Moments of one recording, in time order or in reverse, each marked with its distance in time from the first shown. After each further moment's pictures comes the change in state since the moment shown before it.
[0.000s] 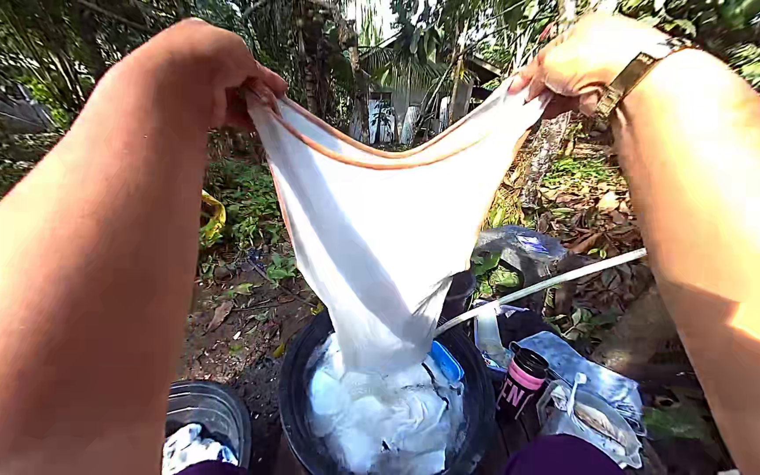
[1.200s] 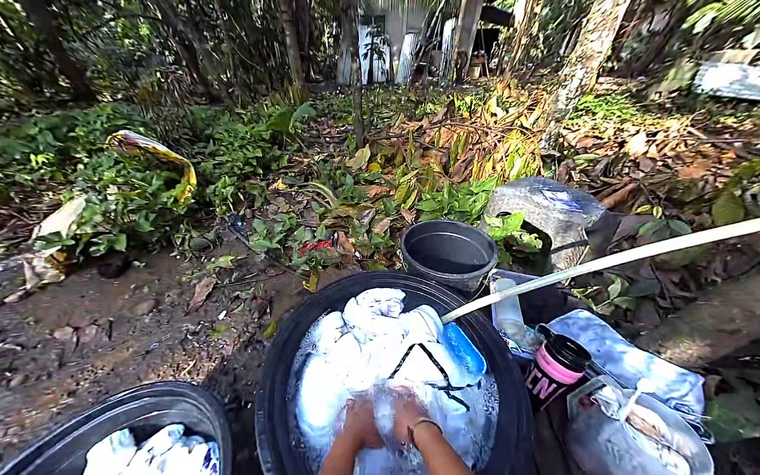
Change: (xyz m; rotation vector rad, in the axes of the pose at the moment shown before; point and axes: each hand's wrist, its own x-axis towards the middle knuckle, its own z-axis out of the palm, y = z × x) left_hand -0.160 -0.516 0.321 0.821 -1.204 -0.312; right_hand -0.258 0.314 0.475 -0.369 -1.329 0.238
